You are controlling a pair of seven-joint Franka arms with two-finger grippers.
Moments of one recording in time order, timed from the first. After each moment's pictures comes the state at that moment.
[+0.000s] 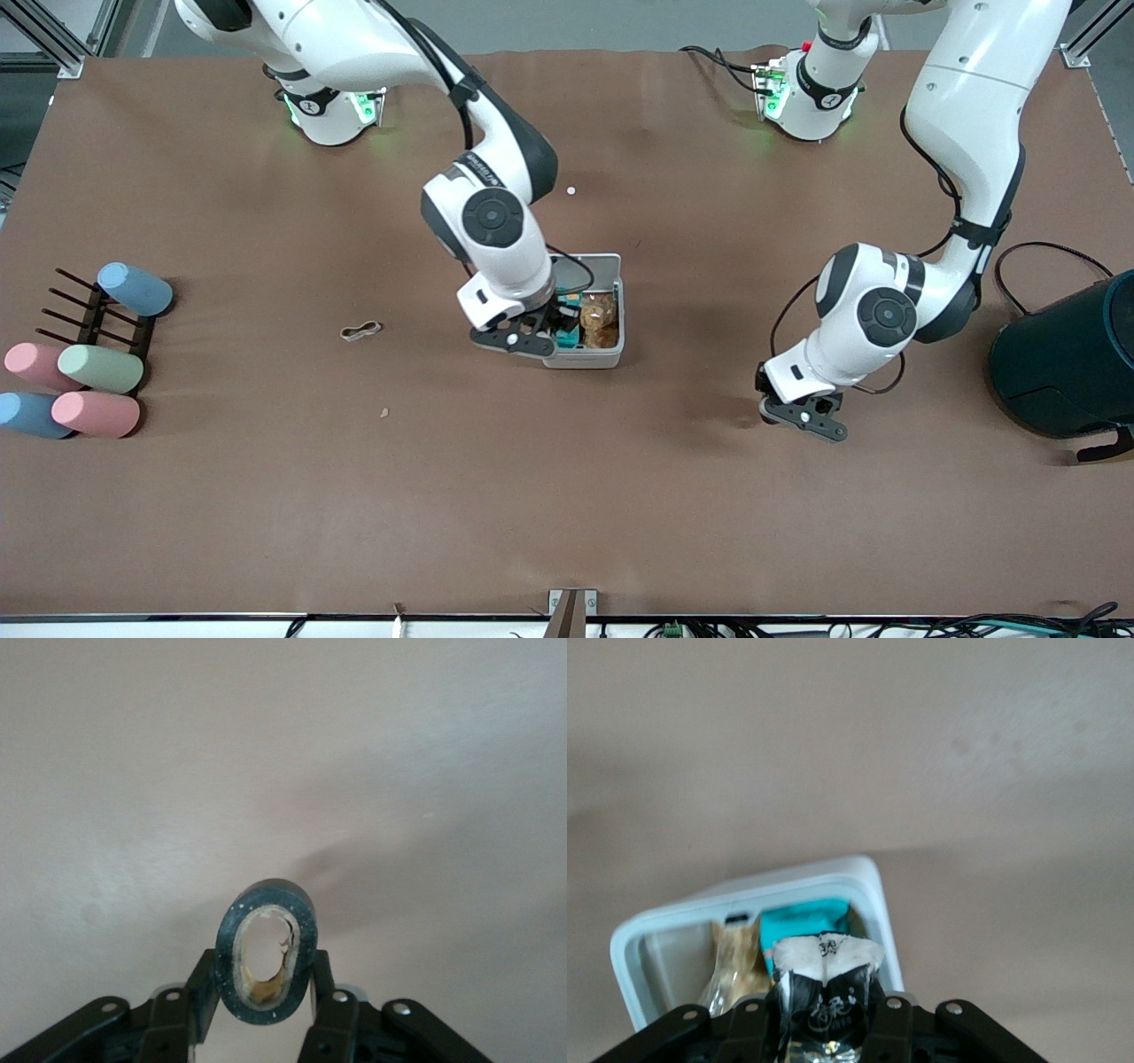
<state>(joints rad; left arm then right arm) -0.01 0.56 -0.31 -1.79 0.18 2.41 -0.02 0.69 0.64 0.06 -1.46 0.04 2.18 0.91</state>
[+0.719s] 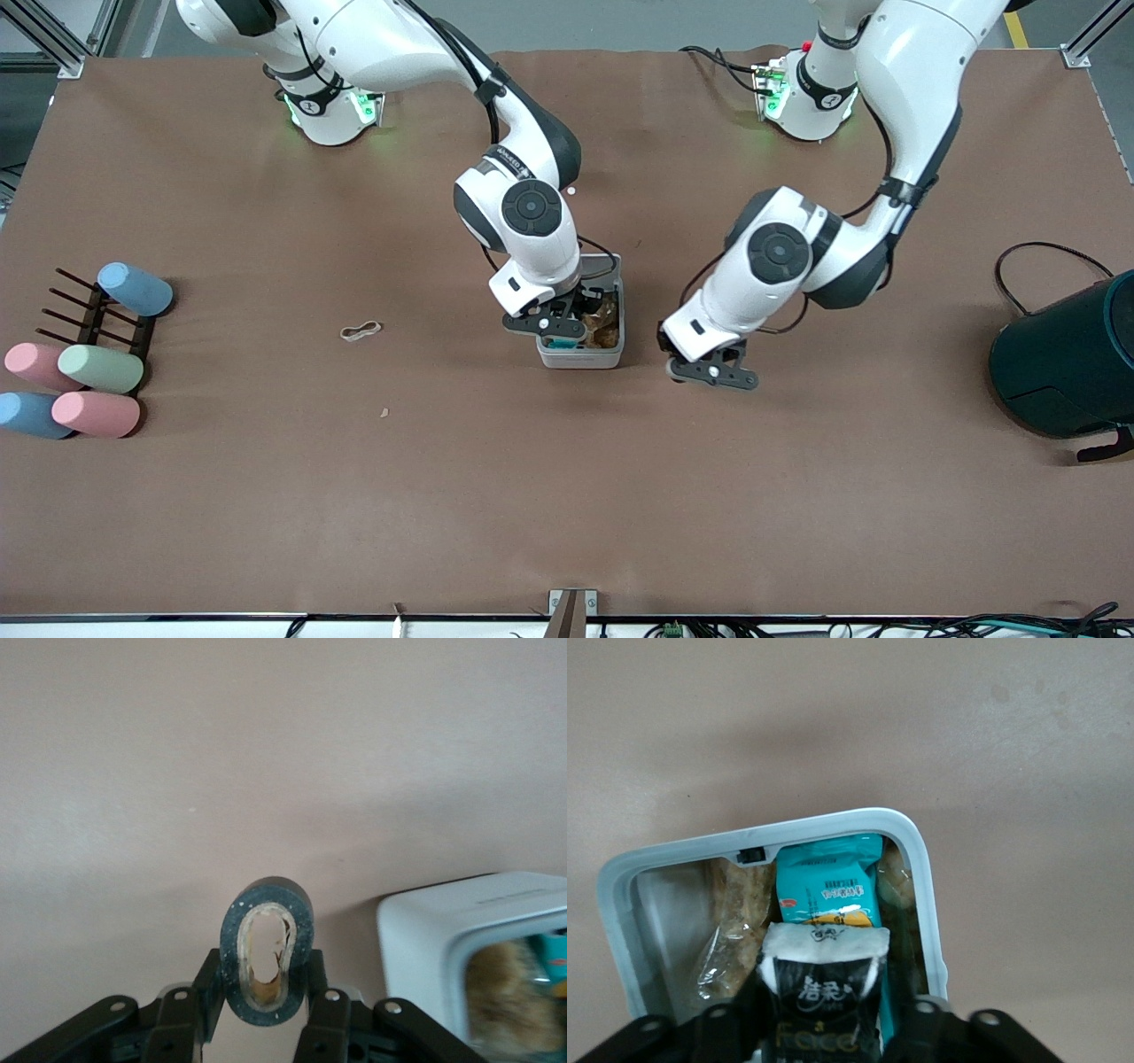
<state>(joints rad) -0.12 0.52 -0.46 -1.74 0.18 2.30 -0.46 0.72 0.67 0.06 -1.45 0.04 2.18 0.91</state>
